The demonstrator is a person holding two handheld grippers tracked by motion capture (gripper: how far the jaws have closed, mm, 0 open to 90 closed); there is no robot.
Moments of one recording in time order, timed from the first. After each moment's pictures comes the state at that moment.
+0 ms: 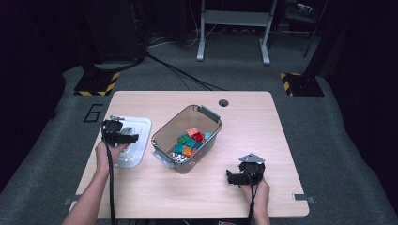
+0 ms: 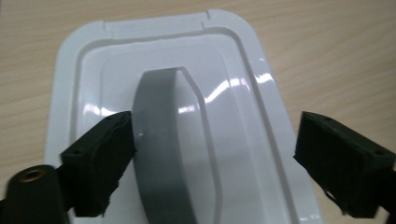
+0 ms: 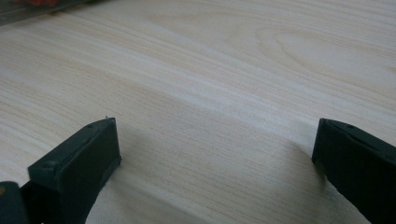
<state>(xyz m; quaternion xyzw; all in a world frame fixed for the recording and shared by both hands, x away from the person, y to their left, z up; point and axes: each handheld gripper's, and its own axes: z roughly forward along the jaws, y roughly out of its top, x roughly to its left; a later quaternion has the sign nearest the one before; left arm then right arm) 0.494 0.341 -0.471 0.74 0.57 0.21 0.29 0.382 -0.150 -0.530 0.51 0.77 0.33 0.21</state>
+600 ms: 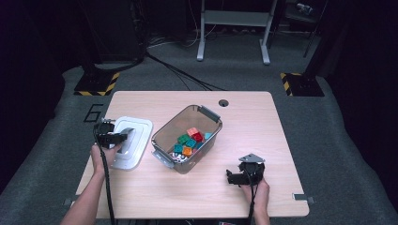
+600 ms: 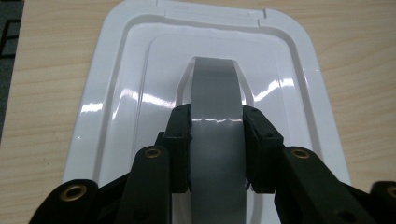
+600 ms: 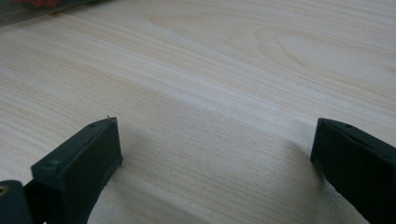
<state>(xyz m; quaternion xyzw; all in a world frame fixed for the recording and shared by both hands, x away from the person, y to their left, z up) 0.489 0.368 -0.484 0.71 0.61 0.19 0.30 0.383 -0.151 -0.530 0.51 0.77 0.32 0.22</state>
